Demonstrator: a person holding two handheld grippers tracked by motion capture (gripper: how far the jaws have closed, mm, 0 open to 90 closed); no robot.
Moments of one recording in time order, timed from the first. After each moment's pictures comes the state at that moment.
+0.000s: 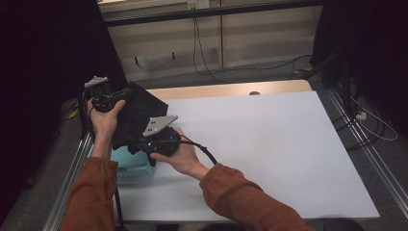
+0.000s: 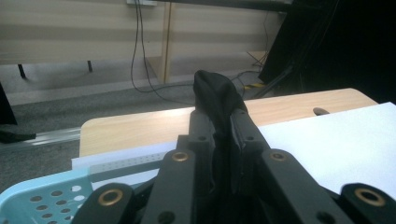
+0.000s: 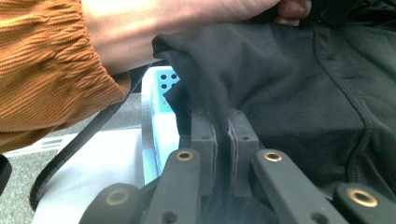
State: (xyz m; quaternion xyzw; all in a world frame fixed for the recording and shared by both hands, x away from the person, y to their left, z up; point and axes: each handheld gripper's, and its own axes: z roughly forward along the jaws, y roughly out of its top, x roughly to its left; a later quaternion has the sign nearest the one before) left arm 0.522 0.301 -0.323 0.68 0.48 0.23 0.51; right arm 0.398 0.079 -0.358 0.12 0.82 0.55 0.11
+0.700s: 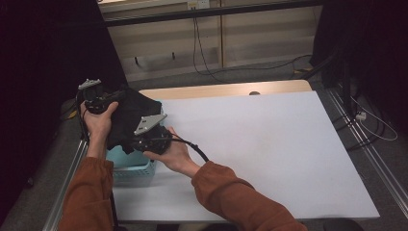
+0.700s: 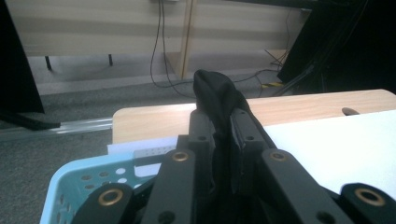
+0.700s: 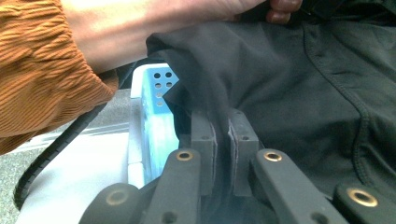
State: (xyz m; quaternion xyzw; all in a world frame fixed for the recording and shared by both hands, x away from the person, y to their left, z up) left arm 0.527 0.325 -0.334 0.68 0.50 0.24 0.49; right arm 0.411 0.103 -0.365 0.13 0.83 0.53 0.10
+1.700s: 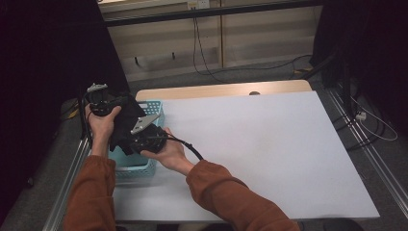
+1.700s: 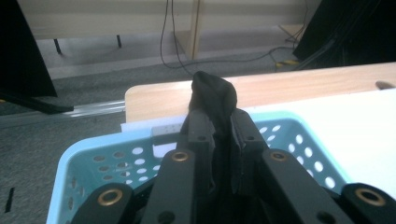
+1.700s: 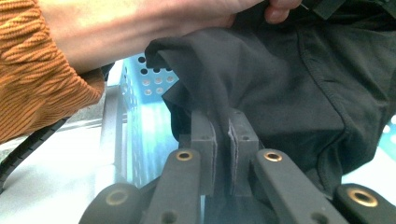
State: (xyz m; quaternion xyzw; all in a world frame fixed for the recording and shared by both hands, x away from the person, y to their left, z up) left arm 0.544 0.328 -0.361 0.70 0.51 0.23 0.44; right arm 0.429 0.120 -0.384 0.14 0.85 0.51 0.09
